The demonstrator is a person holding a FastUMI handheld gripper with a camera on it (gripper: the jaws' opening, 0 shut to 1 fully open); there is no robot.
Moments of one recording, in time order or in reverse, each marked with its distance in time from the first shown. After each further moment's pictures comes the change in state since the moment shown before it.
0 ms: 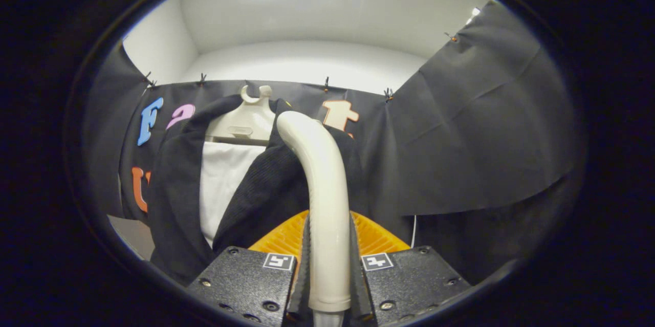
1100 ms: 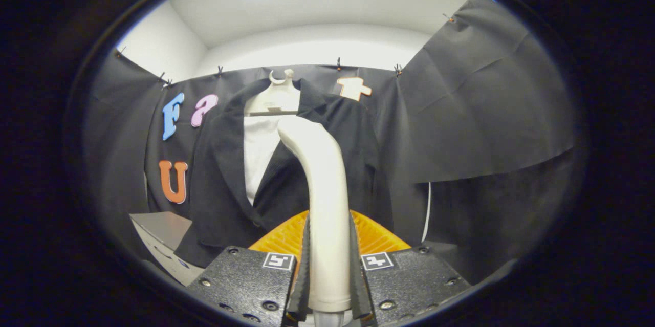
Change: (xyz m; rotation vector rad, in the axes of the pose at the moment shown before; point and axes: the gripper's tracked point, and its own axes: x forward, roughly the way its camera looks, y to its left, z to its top) arm -0.064 0.011 -0.025 0.084 0.113 0.154
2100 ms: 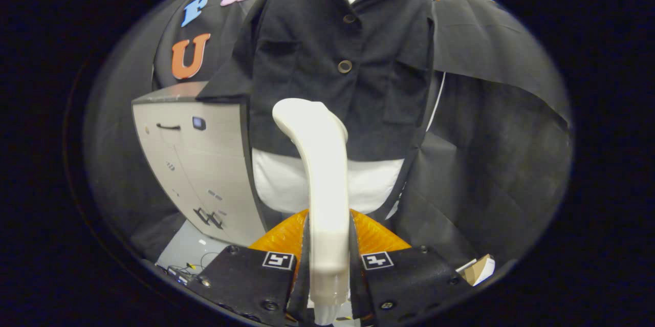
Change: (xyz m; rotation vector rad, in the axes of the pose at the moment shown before) arm -0.193 0.113 -0.260 -0.162 0.685 -0.149
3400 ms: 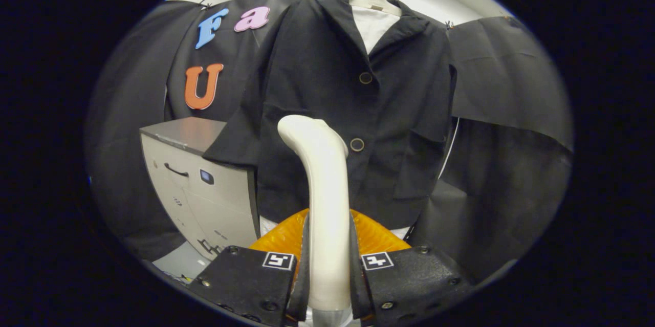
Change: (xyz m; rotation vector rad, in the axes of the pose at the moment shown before) arm 0.031 0.029 0.069 -0.080 -0.170 0.084
